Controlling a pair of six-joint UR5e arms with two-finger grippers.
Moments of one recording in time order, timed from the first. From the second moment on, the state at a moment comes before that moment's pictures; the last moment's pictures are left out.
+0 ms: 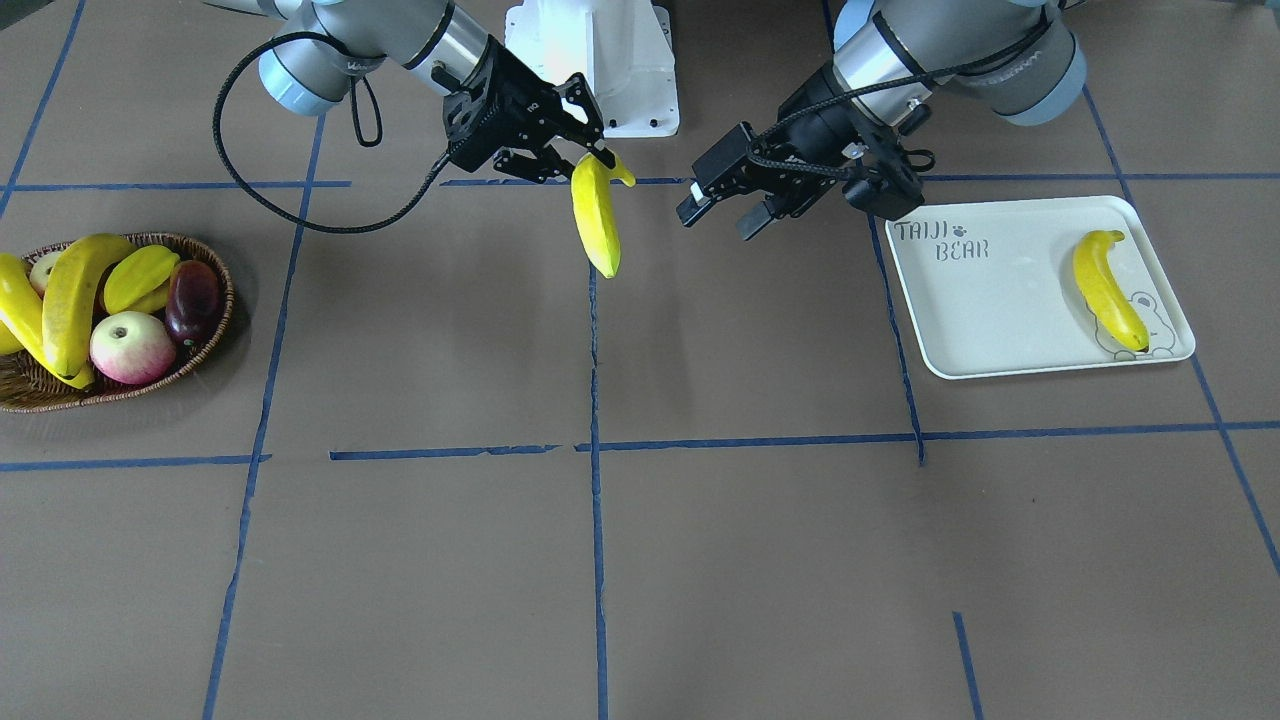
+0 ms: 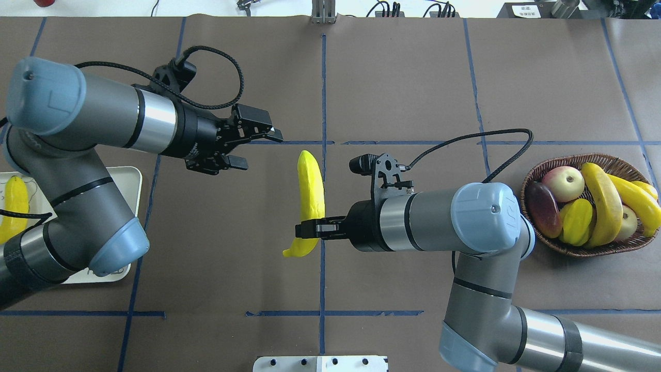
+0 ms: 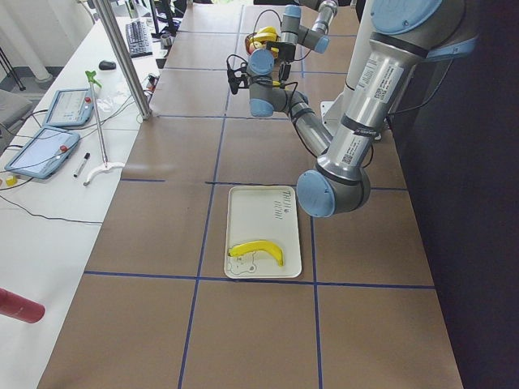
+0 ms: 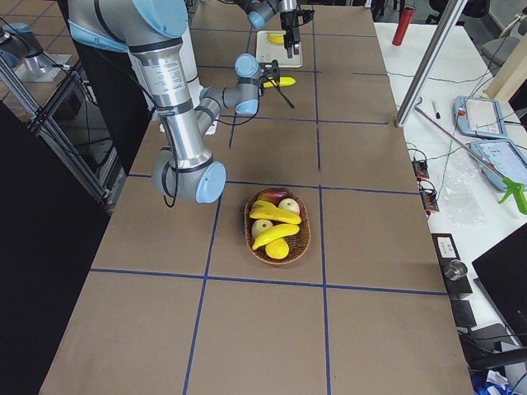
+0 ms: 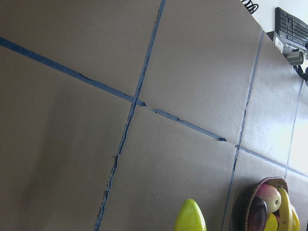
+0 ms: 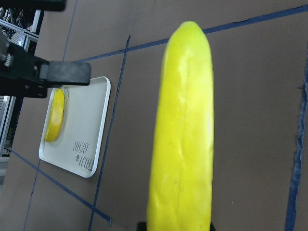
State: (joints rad) left arm -0.69 -2.03 -1.84 -2.30 -2.06 -1.75; right arm 0.39 -1.11 1.85 -0.76 1.82 1.38
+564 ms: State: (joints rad) left arm -0.60 -2.08 -1.82 -2.29 -1.98 -1.76; right arm 0.38 -1.08 1.84 -0.76 1.80 1.39
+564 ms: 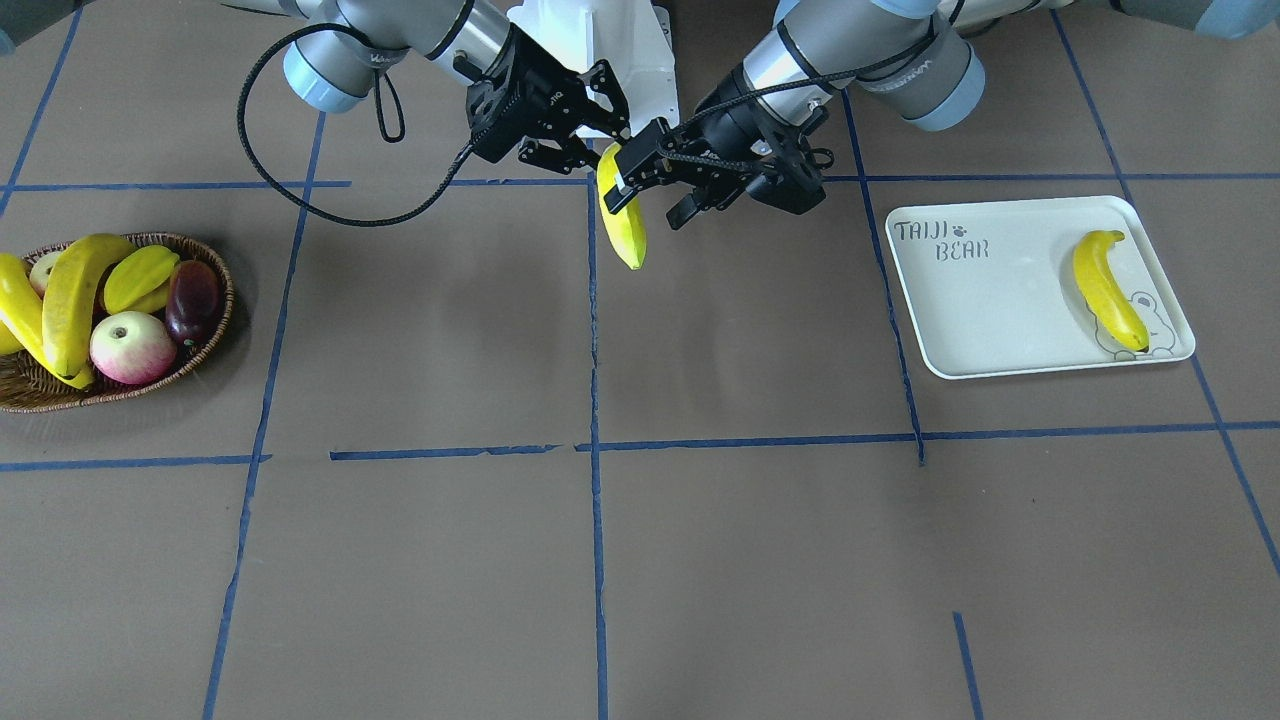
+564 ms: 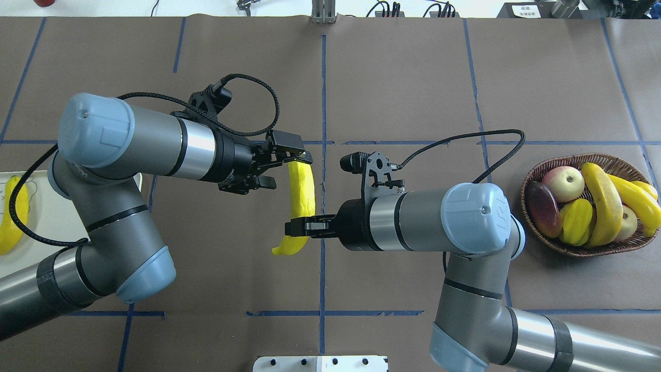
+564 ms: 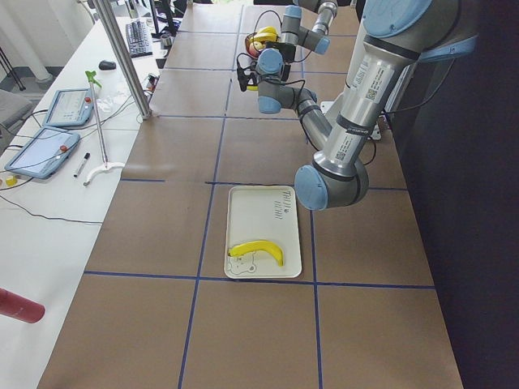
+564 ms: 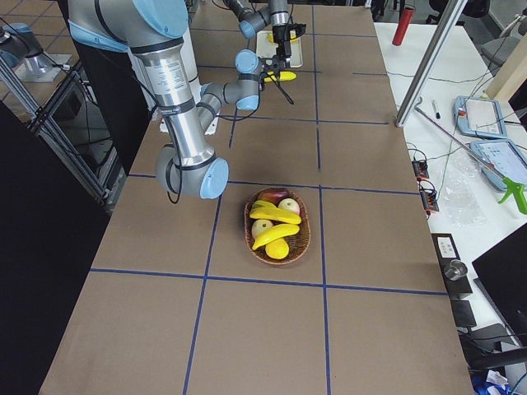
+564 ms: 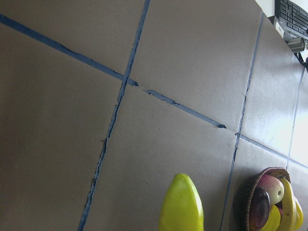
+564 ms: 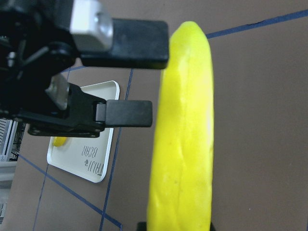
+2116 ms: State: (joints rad) left arm -0.57 -2.10 -1.79 -2.29 -1.94 -1.77; right arm 0.38 -1.07 1.84 -0.75 1.80 1.40
